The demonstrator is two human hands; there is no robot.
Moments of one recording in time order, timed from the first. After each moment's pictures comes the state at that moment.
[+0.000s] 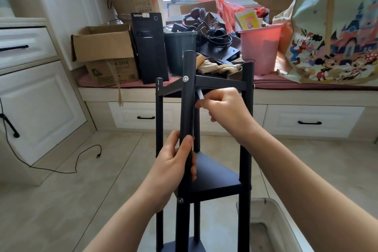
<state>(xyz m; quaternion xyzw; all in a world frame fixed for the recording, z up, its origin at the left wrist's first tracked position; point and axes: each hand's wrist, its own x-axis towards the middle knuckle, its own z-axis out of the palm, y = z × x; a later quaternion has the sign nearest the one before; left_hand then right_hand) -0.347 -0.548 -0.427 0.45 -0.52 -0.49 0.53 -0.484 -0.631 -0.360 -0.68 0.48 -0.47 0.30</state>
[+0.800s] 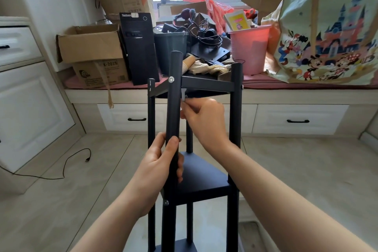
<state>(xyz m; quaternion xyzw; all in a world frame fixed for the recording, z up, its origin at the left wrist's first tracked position) -0.342 -0.552 -0.430 0.45 -0.51 -0.50 0.53 -0.460 -0.646 -0.399 -0.70 0.43 -0.55 0.15</state>
